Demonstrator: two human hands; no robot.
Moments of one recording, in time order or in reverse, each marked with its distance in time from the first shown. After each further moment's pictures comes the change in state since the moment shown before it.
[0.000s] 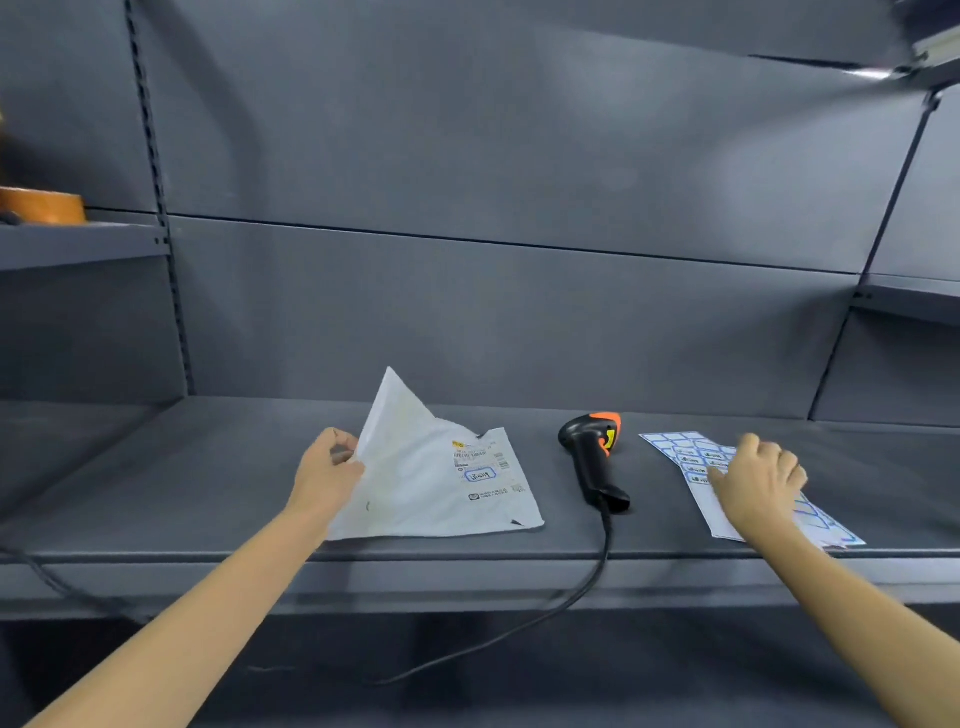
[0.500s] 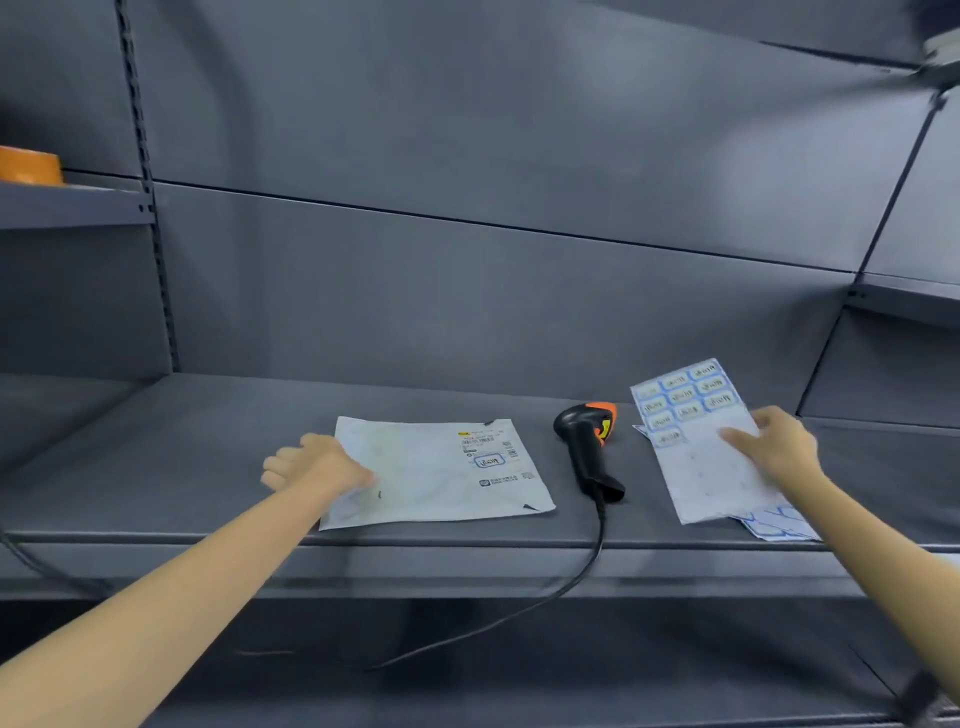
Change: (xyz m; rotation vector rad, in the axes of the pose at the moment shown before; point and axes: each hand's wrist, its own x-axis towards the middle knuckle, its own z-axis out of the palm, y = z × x) left_hand 0.002 0.022 0.011 0.884 -0.016 -0.379; right_hand 0.030 0.011 -0.047 0.459 -0.177 0.043
